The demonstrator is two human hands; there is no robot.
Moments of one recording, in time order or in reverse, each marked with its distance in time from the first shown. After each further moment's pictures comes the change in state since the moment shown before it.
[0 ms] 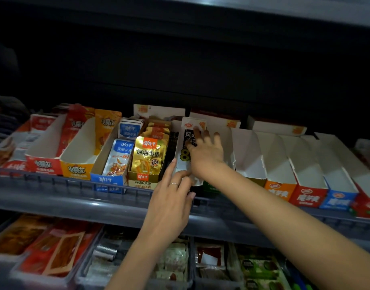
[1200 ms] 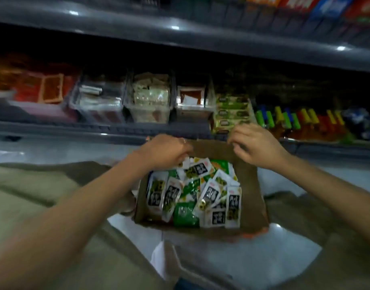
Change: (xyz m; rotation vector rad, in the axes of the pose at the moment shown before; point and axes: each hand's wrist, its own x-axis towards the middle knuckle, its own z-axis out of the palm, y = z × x) left_hand -0.204 0.098 0.025 -0.065 -0.986 0.345; right_hand -0.333 0.073 0.204 0.551 -0.024 -0.479
